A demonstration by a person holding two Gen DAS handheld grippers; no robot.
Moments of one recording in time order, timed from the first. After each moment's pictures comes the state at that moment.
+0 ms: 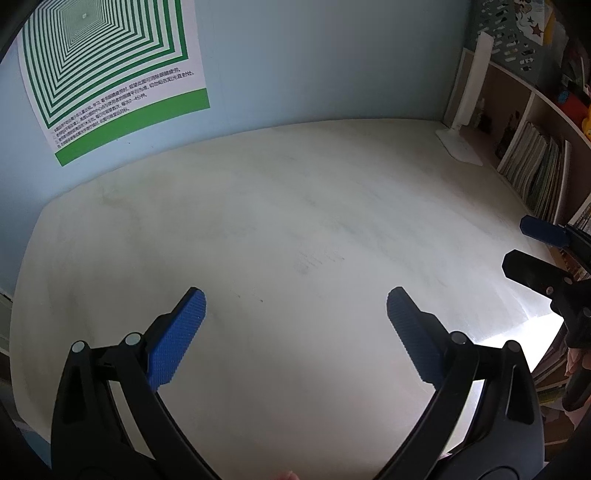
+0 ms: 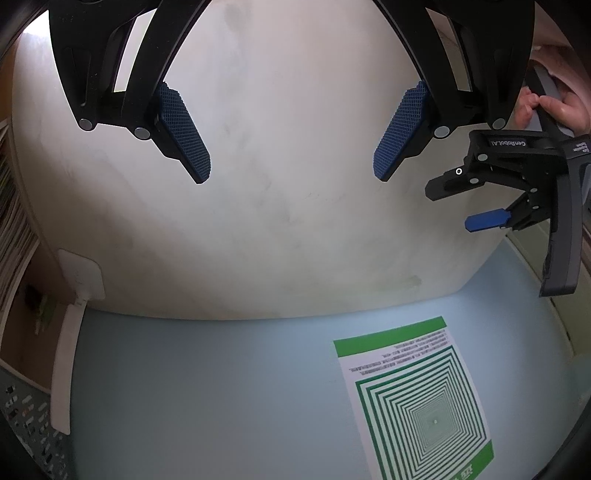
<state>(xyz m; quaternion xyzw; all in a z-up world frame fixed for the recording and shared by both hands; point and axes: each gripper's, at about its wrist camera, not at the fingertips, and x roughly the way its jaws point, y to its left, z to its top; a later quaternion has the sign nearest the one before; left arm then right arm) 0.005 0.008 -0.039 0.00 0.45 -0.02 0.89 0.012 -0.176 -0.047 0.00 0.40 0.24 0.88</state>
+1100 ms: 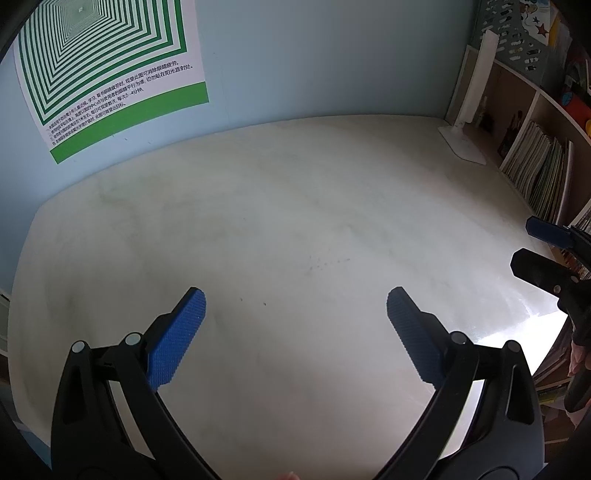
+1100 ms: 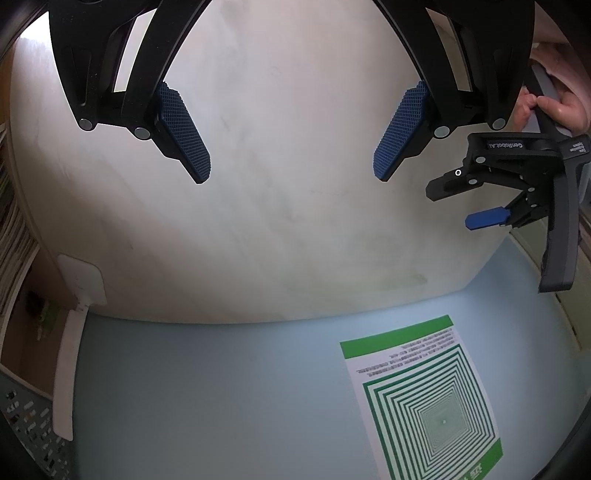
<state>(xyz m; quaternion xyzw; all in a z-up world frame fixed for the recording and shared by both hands) 0.017 0.016 -0.045 0.00 0.47 -0.02 0.89 0.016 -0.175 -0.050 0.00 0.41 0.23 0.88</state>
